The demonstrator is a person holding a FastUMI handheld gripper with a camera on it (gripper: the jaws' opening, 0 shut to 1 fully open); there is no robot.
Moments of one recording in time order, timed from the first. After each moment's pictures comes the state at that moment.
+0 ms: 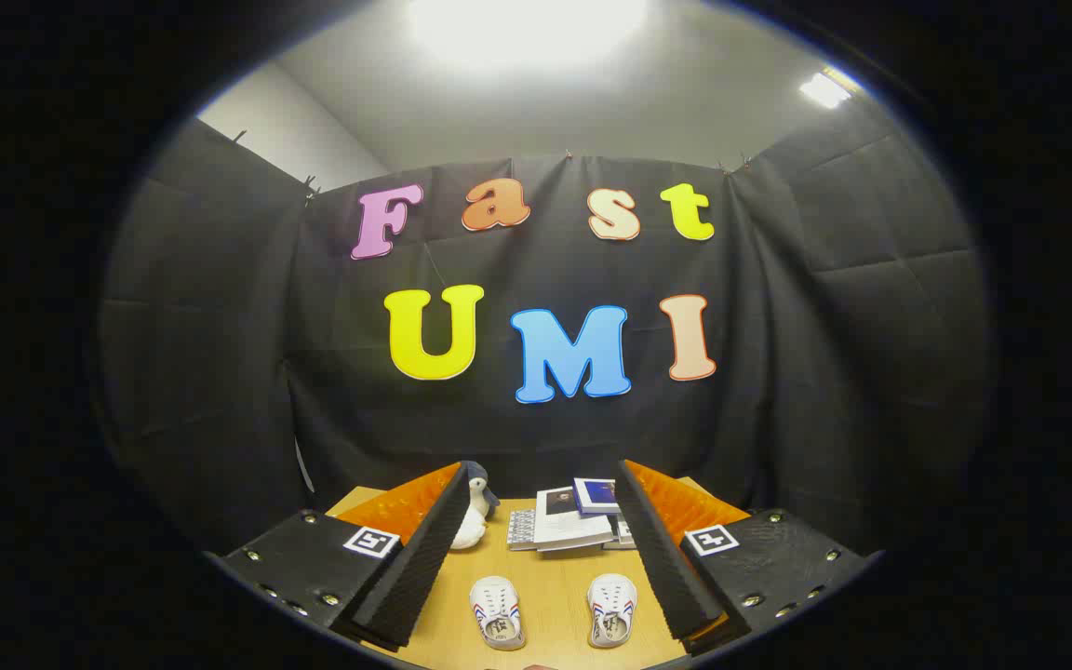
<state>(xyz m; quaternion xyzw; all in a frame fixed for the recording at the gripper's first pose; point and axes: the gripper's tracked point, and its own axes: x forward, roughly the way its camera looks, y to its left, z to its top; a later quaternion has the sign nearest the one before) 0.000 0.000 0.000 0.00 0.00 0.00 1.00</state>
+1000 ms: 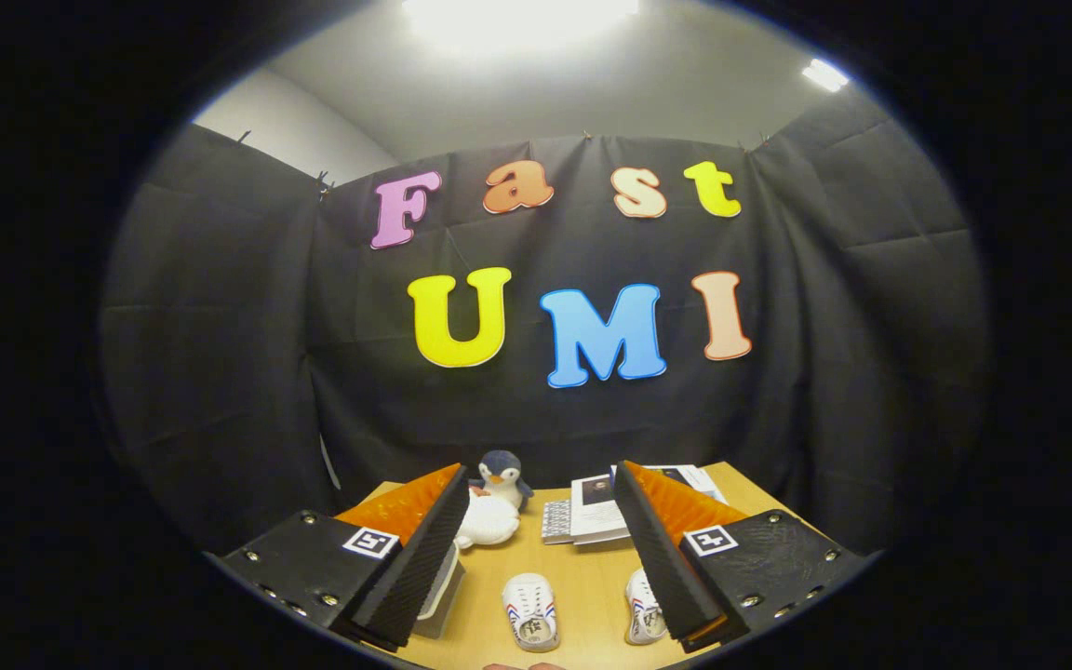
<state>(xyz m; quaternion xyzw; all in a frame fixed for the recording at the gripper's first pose) 0.033 0.042 -0.029 0.03 0.02 0.05 1.00</state>
